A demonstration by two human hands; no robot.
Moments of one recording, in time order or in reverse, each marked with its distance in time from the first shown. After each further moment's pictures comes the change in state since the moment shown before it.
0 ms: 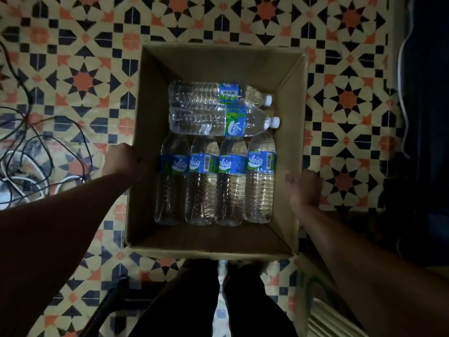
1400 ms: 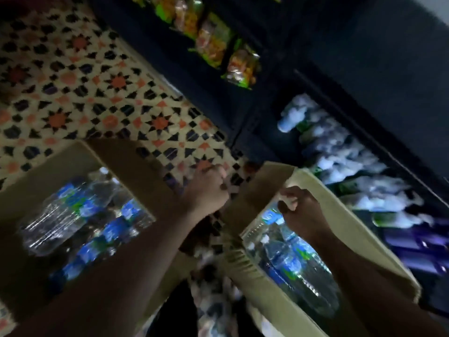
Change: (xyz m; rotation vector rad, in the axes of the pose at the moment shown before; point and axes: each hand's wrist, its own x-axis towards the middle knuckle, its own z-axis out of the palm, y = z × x) left_hand -0.325 0.370 0.093 0.222 -0.455 1.147; right_hand -0.152 0.305 -0.209 0.405 0.284 0.263
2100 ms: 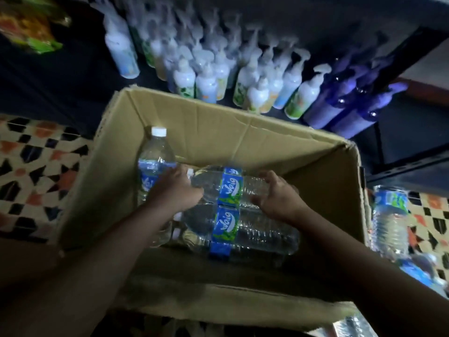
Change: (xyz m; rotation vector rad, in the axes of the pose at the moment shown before) left_hand 0.044 0.076 0.305 0.488 -0.279 0.073; right_hand -0.043 0.316 0.063 0.182 -0.036 0.383
